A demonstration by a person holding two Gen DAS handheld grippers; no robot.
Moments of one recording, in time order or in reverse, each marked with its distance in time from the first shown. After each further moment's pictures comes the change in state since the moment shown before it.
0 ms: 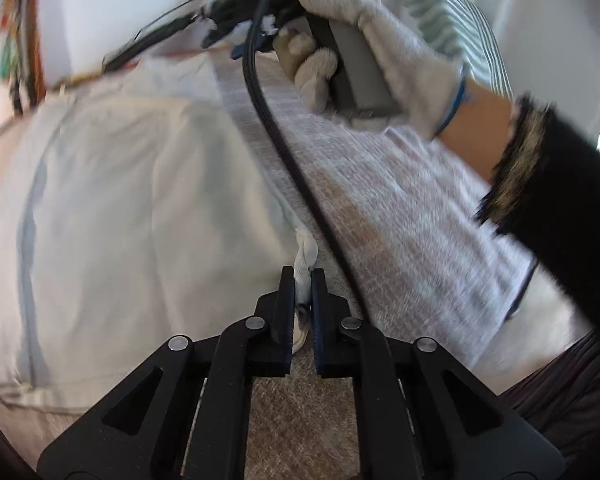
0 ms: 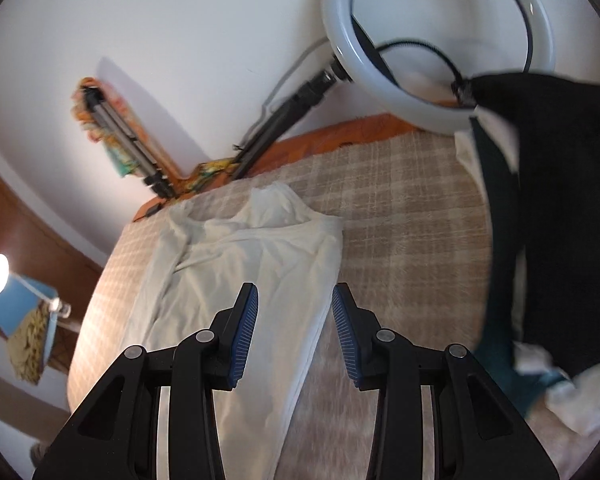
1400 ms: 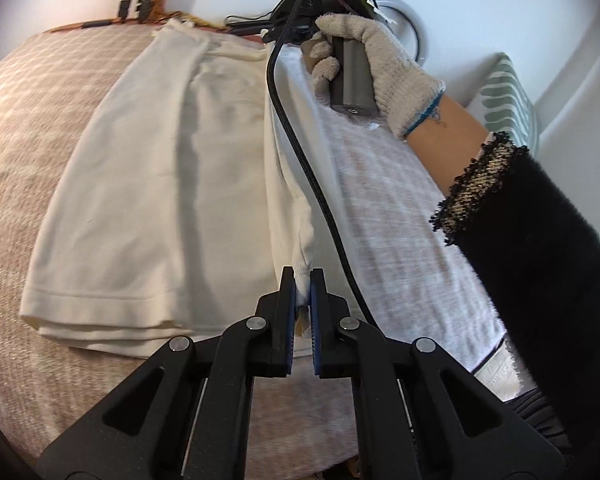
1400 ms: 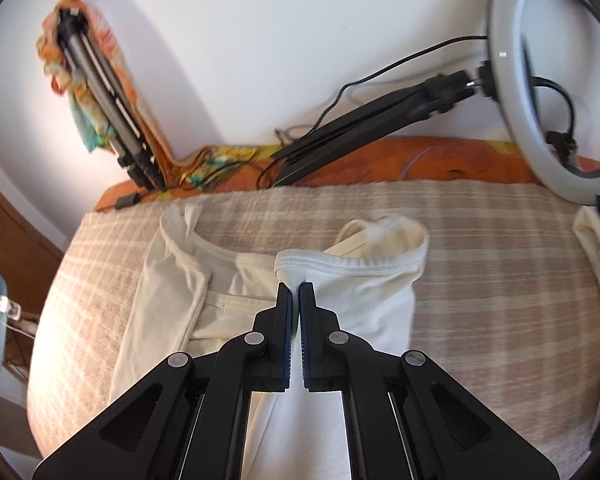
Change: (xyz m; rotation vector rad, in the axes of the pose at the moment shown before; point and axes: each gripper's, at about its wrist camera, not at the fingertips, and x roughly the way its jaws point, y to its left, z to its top) left arm -0.056 0.117 -0.031 -0.357 -0.065 -0.009; right arm 0.117 0.123 0.044 -0.116 0.064 -0.172
